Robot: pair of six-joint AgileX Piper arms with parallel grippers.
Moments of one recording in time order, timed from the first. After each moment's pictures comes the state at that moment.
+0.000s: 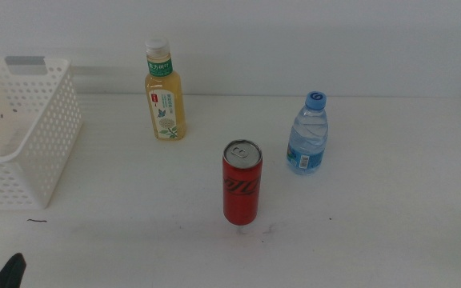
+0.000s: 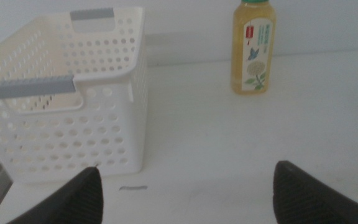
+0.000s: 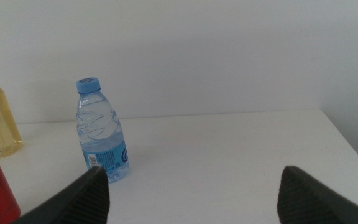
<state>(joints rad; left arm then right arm) -0.03 0.00 0.00 -0.15 0.28 0.16 0.10 0.01 0.00 -0.05 0.14 0.15</state>
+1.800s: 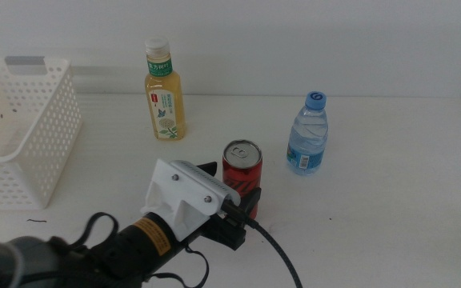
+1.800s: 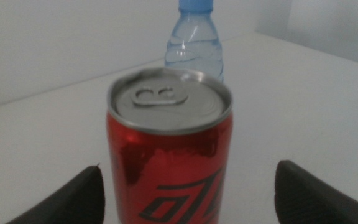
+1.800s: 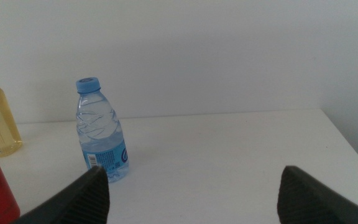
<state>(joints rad) -0.68 1.74 -0.46 0.04 -1.00 -0.09 0.10 0.01 0.00 -0.05 0.14 0.15</state>
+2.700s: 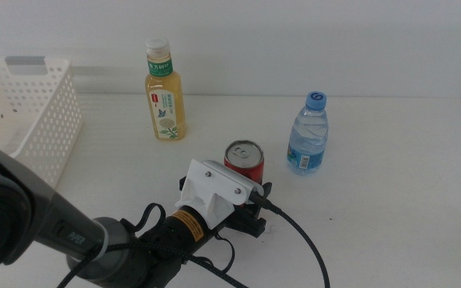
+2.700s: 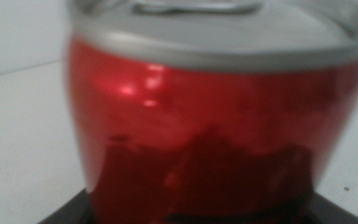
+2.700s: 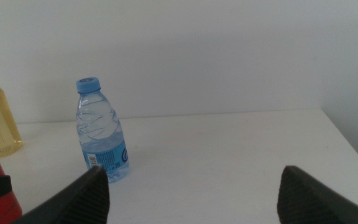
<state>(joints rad) -0.68 2.03 -0.66 0.02 -1.07 -0.10 0.10 0.01 0.00 -0.05 0.14 0.15</state>
